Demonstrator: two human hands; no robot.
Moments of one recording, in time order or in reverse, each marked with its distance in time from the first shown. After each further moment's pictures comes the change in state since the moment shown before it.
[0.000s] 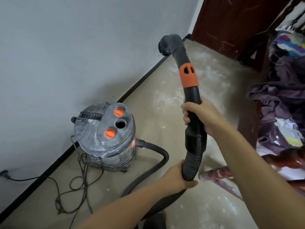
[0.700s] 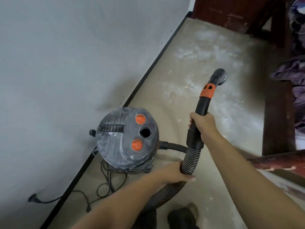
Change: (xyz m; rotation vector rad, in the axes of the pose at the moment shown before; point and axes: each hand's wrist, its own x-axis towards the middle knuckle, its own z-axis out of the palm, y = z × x) left_hand 0.024 -0.062 -0.166 0.237 -0.303 -0.202; right_hand 0.126 0.091 0.101 0.111 0.605 0.319
